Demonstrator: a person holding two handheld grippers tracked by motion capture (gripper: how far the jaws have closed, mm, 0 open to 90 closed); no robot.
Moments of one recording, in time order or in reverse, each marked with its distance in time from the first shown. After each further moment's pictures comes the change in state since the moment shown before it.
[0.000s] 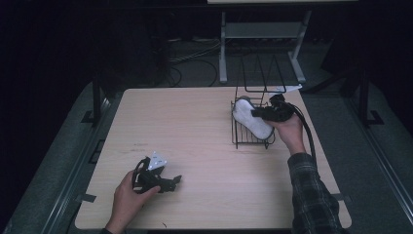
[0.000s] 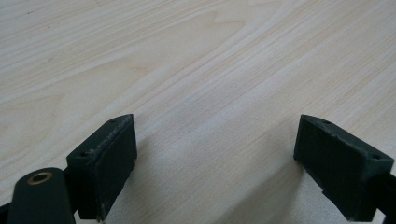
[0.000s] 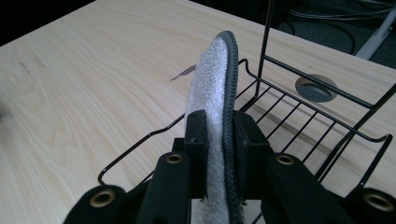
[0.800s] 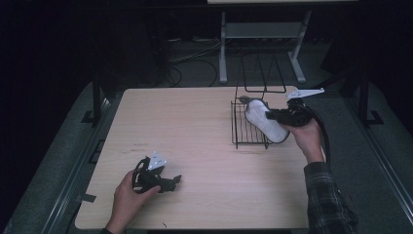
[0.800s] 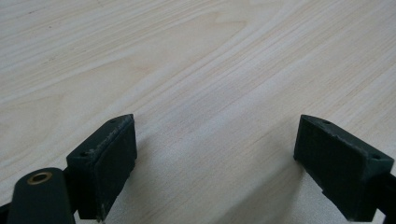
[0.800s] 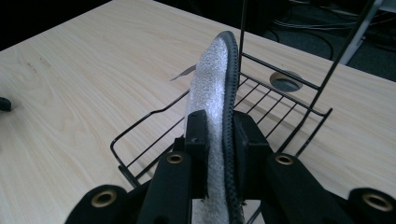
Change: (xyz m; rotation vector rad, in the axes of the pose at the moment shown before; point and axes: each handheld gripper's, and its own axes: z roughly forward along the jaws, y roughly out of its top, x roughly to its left) left arm 0.000 0.000 0.000 0.002 0.004 -0.004; right arm 0.001 -0.014 -0.053 -0.043 -0.041 -0.002
